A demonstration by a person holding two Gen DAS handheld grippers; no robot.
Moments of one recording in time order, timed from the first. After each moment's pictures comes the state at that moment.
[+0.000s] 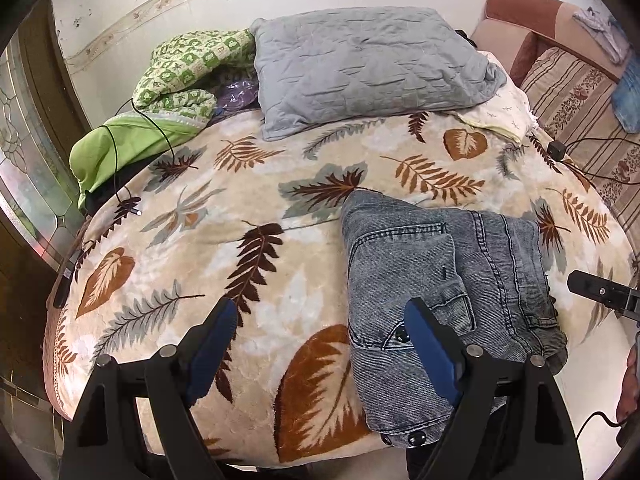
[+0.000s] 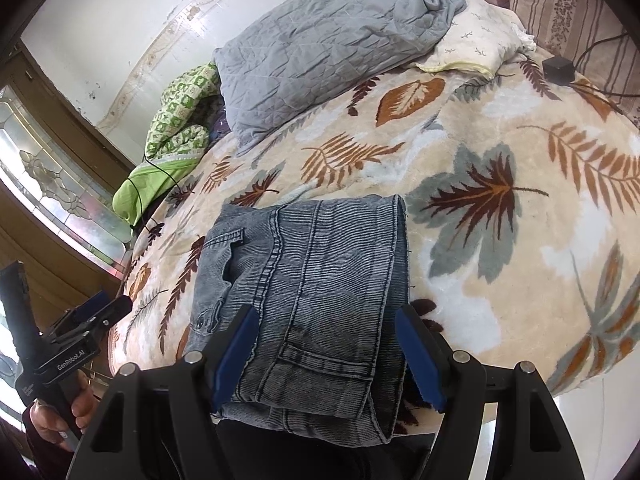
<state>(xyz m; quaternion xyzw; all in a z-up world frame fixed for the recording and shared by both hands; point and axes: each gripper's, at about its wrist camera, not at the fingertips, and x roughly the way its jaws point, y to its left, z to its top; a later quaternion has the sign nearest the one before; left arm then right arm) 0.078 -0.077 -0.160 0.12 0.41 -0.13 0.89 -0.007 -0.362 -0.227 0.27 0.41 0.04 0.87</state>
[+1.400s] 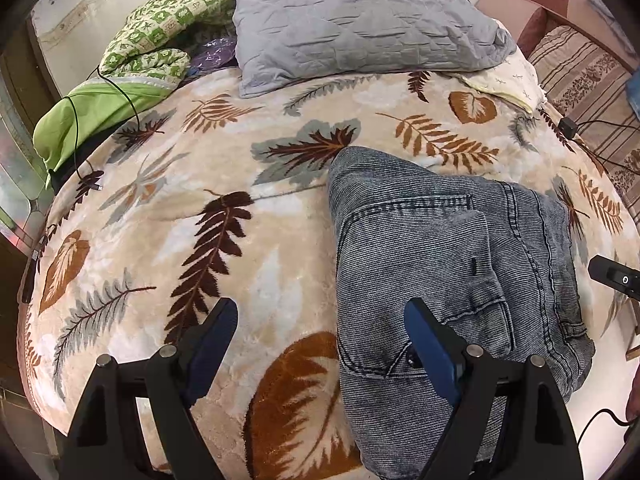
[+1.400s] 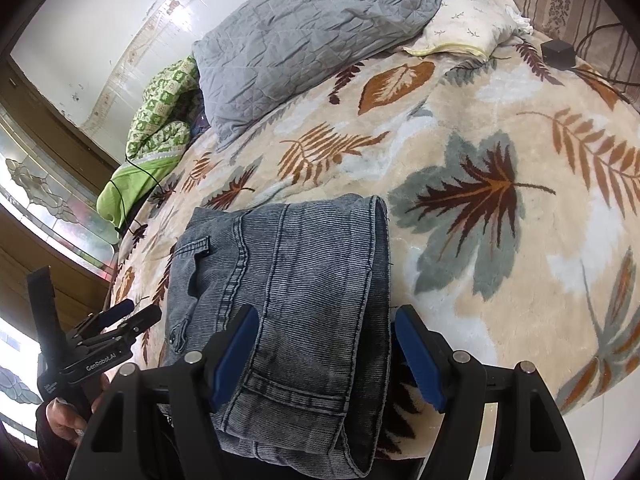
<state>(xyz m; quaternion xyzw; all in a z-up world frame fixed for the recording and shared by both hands) 0.122 -0.096 -0.215 0.12 0.47 -0.15 0.86 0.020 -0.376 -0.250 0.27 0.44 0.03 0.86</state>
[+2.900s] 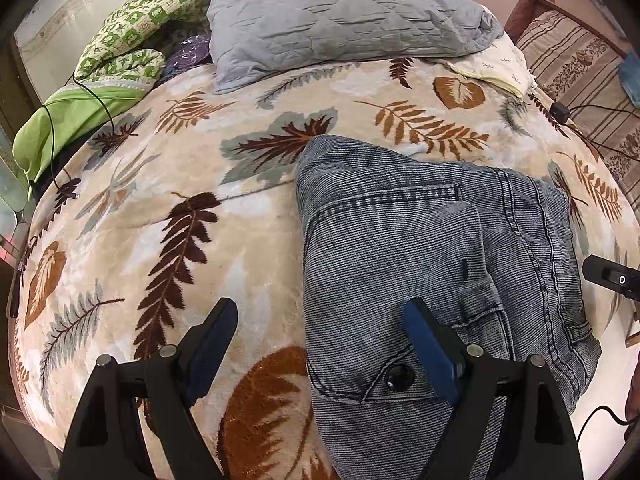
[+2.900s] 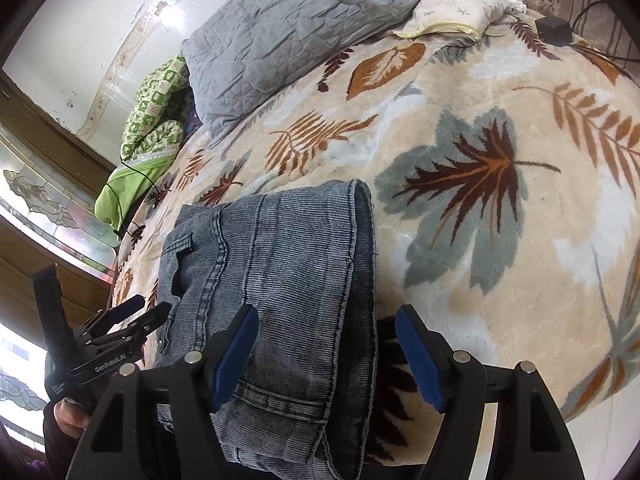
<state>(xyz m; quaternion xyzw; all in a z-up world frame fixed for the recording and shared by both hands) 0.130 -0.117 -0.232 0.13 0.48 -0.17 0.85 0.024 -0.385 -0.268 0.29 0.44 0.03 0.85</state>
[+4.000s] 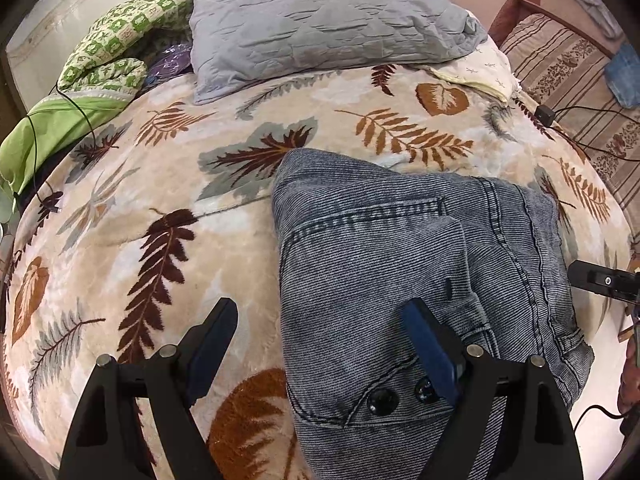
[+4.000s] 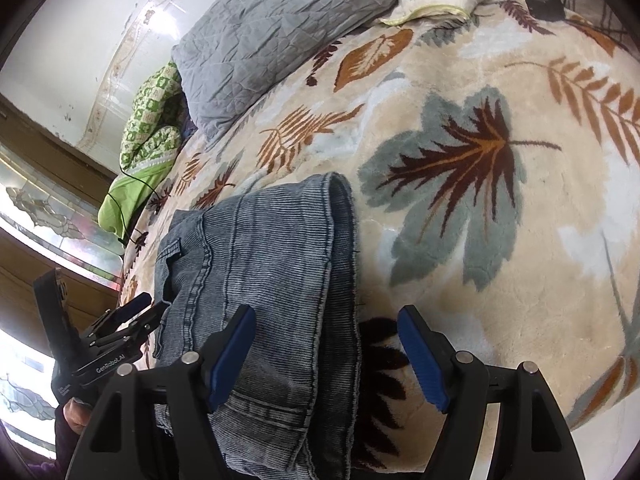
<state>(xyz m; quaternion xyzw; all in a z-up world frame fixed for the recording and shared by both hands) 0.136 -0.126 -0.233 0.12 0.46 -0.21 0.85 0.026 -0.402 -0.286 0.33 0.44 0.04 0.83</state>
